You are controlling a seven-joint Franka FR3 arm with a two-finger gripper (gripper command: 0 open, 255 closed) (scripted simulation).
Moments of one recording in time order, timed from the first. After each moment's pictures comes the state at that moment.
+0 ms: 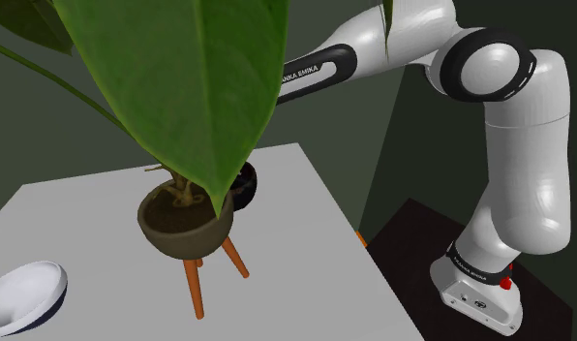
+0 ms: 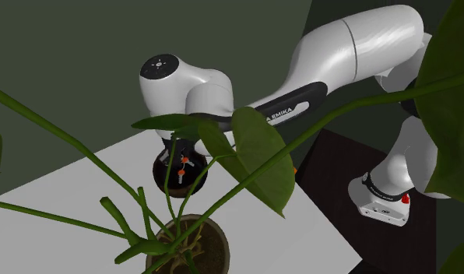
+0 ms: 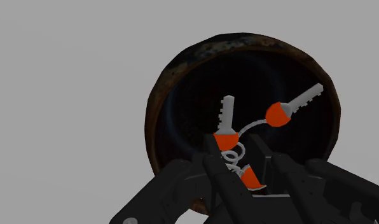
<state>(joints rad) 0.23 0.45 0.33 -1.51 -0.16 2.01 0.71</state>
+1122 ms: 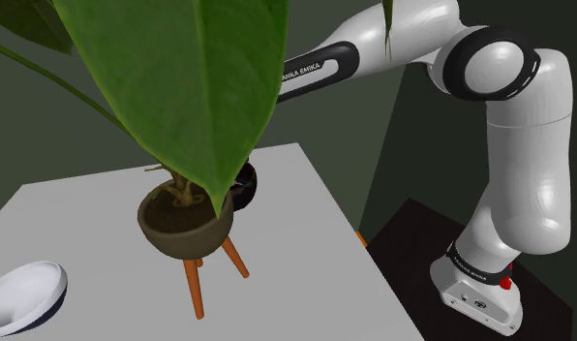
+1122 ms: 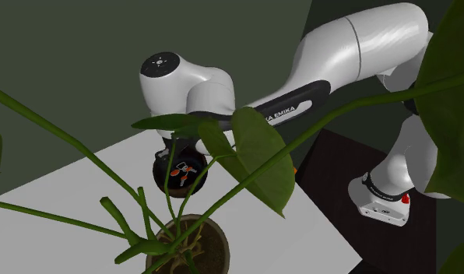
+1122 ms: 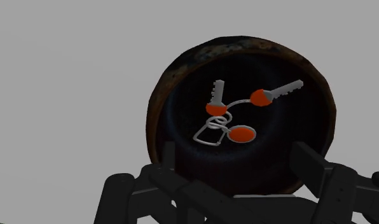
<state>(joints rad) 0.22 0.44 0.33 -1.51 -0.16 2.00 0.71</state>
